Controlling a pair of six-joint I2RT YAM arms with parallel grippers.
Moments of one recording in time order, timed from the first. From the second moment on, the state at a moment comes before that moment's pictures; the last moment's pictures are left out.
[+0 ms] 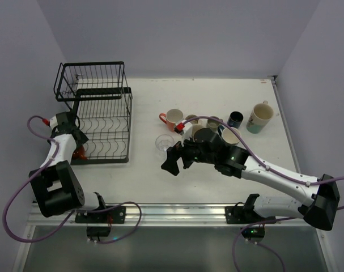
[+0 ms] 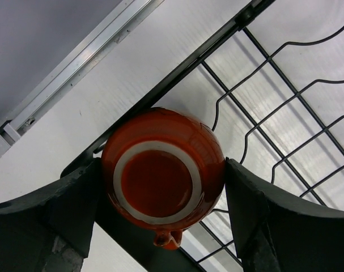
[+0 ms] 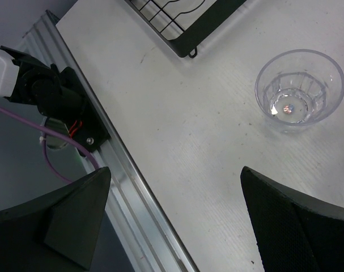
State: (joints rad) left arm 0.35 1.37 0.83 -0.48 -0.38 -0.43; right arm 1.00 1.15 0.93 -0.26 -0.15 0.35
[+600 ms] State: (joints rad) left arm 0.35 1.01 0.80 -0.43 -0.01 -0.46; right arm 1.00 1.13 0.92 -0.17 -0.13 0.45
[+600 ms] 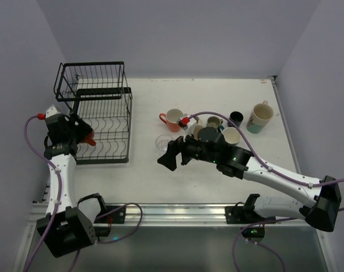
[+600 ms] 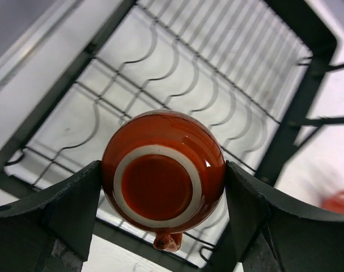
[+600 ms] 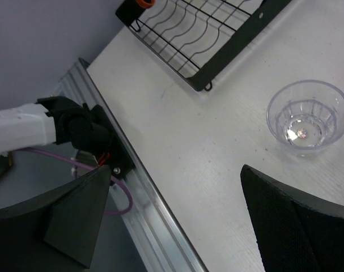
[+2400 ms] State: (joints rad) left arm -0.22 0.73 0.40 0.61 0.77 -1.24; right arm 1.00 1.28 0.93 0.42 -0.28 0.62
